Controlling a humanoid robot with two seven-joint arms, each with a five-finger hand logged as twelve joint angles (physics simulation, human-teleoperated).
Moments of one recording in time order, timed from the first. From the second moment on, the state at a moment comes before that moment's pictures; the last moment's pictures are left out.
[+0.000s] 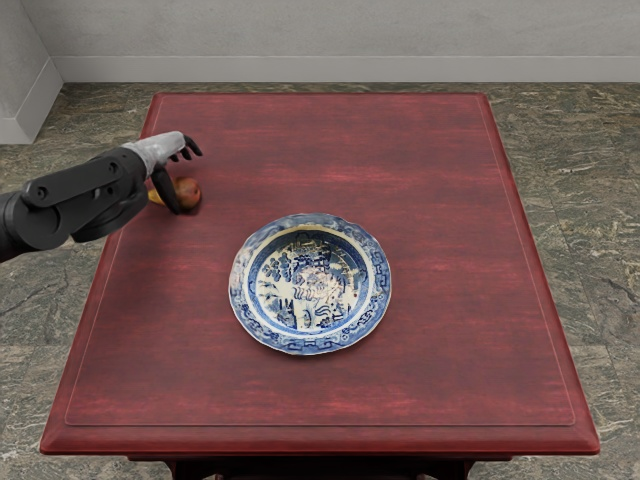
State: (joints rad) left arm -1.20 0.31 0.09 -0.76 0.98 0.08 0.28; right arm 0.01 0.00 0.29 0.23 0.01 -0.03 -0.30
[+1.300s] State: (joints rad) left arm -1.19 0.31 0.10 -0.77 0.95 0.08 0.28; right arm 0.01 0.00 0.29 0.23 0.01 -0.03 -0.30
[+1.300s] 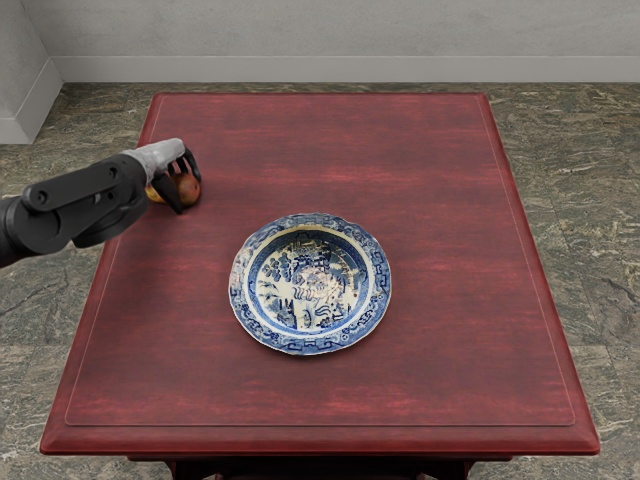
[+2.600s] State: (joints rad) left arm -1.23 0.33 -0.20 -0.92 0.50 -0.61 0.34; right arm 0.01 0.00 0.29 0.23 0.01 -0.03 -0.30
